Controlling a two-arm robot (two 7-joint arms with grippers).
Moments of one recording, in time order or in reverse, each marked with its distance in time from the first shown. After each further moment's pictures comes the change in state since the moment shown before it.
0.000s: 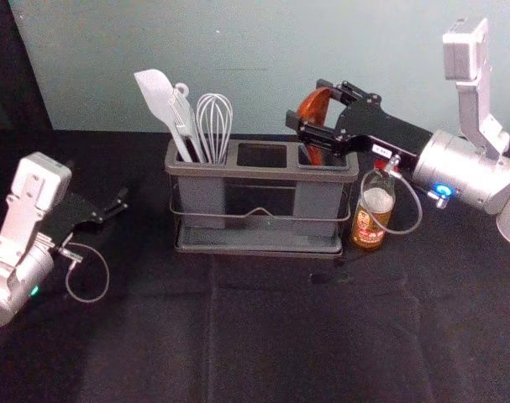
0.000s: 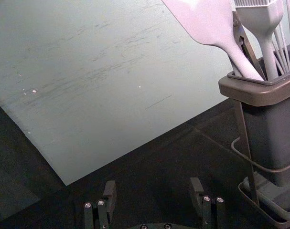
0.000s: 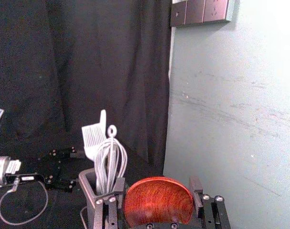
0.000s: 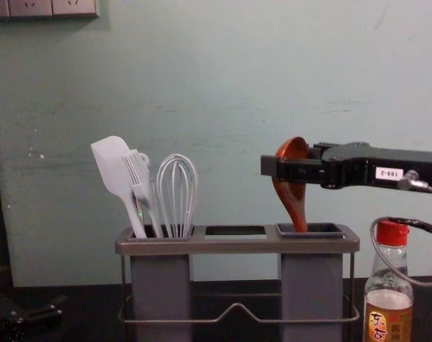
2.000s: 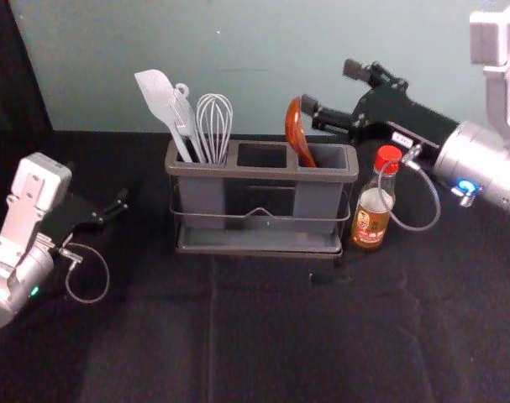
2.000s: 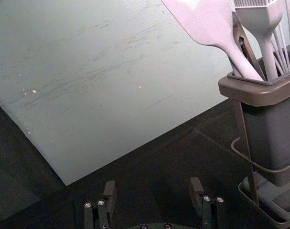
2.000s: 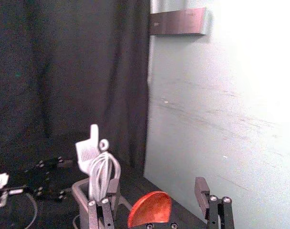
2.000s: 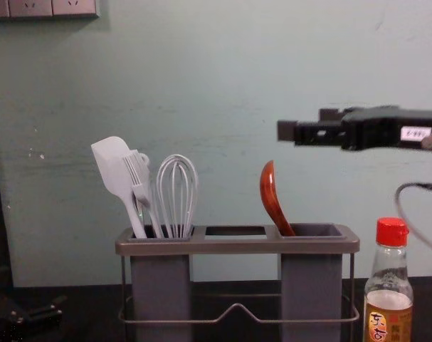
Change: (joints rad) left arm 0.000 0.000 0.000 0.000 0.000 0.000 0.000; right arm -0.113 0.065 0.074 -0.260 -0.017 0.126 -0.171
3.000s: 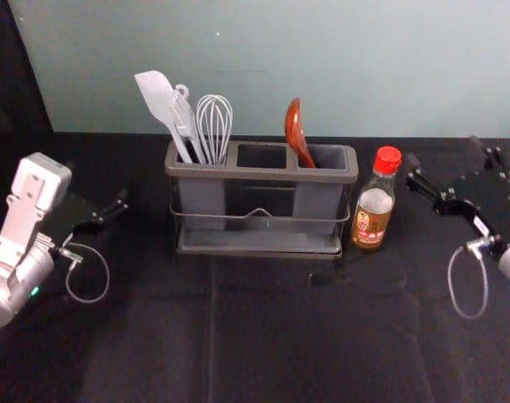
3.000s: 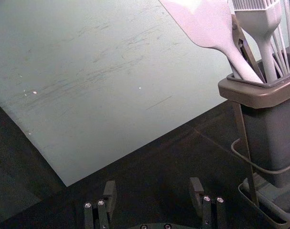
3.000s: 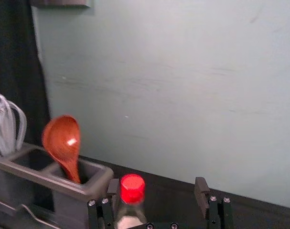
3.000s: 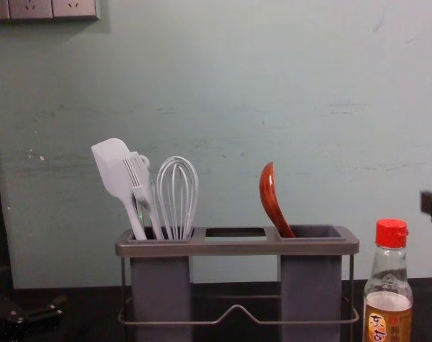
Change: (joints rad) left arm 0.000 0.000 0.000 0.000 0.000 0.000 0.000; right arm -0.497 -0.017 0.239 -0.285 -0.169 -0.030 -0.444
